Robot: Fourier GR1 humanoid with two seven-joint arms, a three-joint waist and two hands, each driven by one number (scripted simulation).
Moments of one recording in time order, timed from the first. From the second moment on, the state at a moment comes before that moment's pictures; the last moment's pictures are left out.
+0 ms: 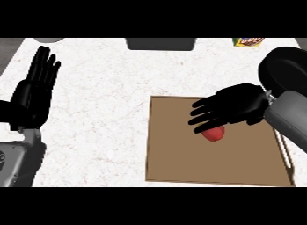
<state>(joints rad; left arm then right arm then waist) -0.29 0.27 0.01 -1.54 0.21 0.18 0.05 -0.86 -0.72 0.92 -1.13 0.74 0.13 -1.06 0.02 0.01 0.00</state>
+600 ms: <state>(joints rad) -0.28 0.26 0.04 -1.54 0.20 0.16 0.04 -0.81 -0.61 0.87 -1.05 0.86 0.06 -1.06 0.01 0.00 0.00</state>
